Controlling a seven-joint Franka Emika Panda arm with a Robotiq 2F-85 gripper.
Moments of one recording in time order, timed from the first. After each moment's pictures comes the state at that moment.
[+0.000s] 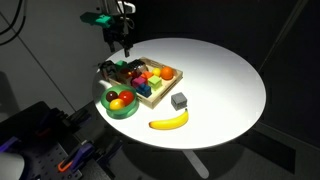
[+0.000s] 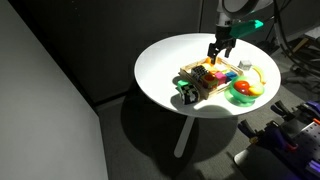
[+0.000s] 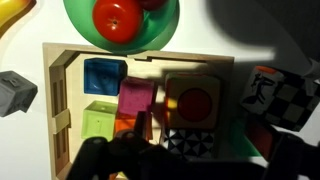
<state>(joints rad) 0.06 0.26 0.08 -2.17 -0.03 2.33 0.09</state>
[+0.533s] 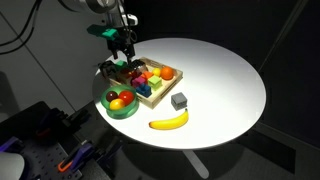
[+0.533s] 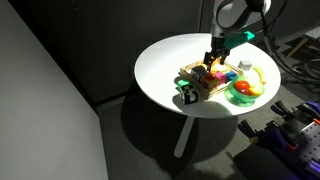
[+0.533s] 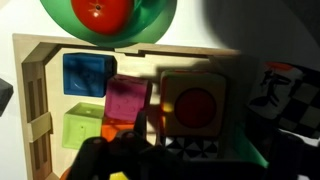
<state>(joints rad) 0.07 0.36 0.08 -2.14 -0.03 2.41 0.10</state>
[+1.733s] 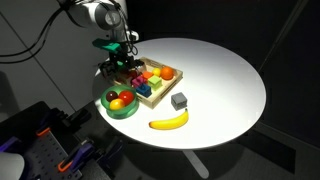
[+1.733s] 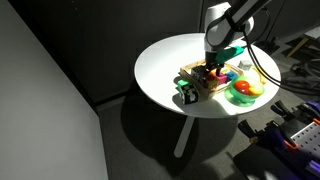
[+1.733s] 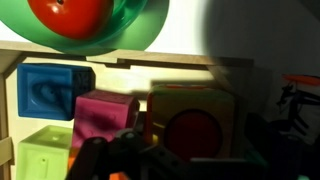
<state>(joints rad) 0.12 0.54 0.05 -2.05 -0.03 2.41 0.12</state>
